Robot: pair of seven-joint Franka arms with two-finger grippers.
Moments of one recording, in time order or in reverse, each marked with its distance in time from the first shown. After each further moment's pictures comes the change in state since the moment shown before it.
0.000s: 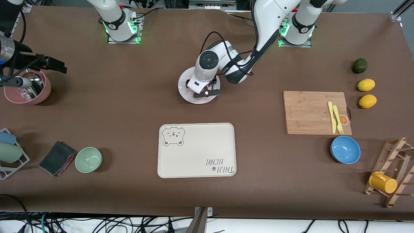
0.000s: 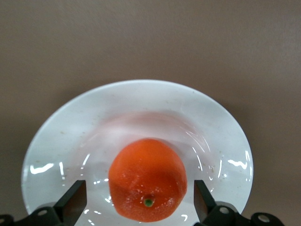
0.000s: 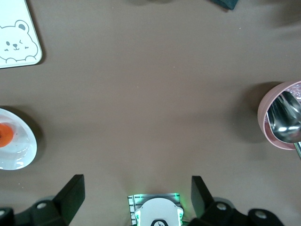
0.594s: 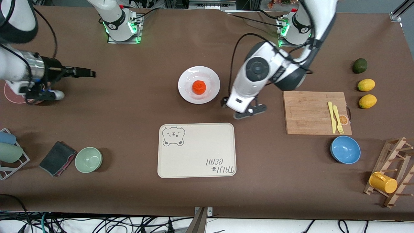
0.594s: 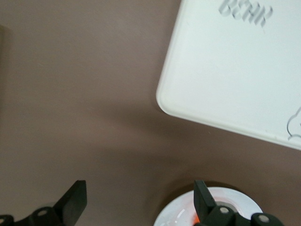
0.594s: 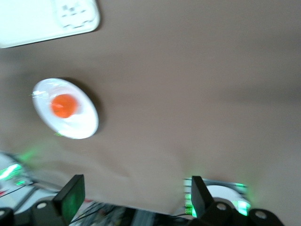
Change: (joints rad) left arm 0.321 -0.242 0.009 0.027 0.070 -0.301 0.147; right arm 0.002 0.098 0.002 -0.118 0.352 0.030 -0.008
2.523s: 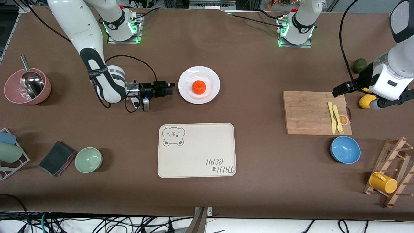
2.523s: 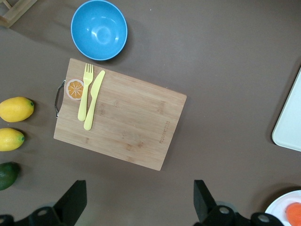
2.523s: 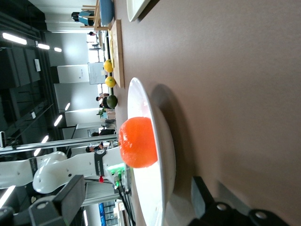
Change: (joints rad) left arm 0.343 -0.368 0.215 -0.011 -0.062 -0.383 0.571; right arm 0.259 0.463 0.009 -0.512 1.193 0.415 -1.265
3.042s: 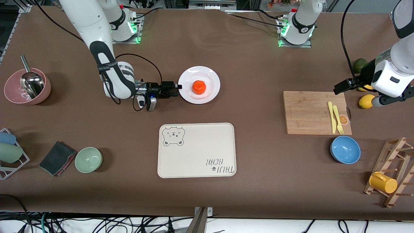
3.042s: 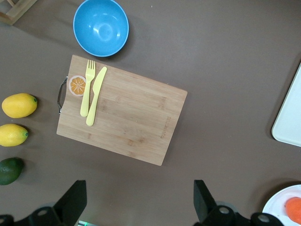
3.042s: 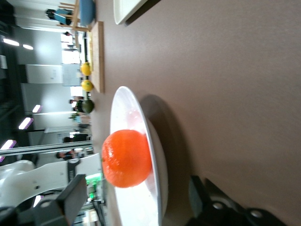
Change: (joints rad) left arm 0.000 -0.009 -0.002 0.014 -0.003 -0.038 0.001; right arm 0.122 -0.040 0.000 0.004 0.072 0.186 0.004
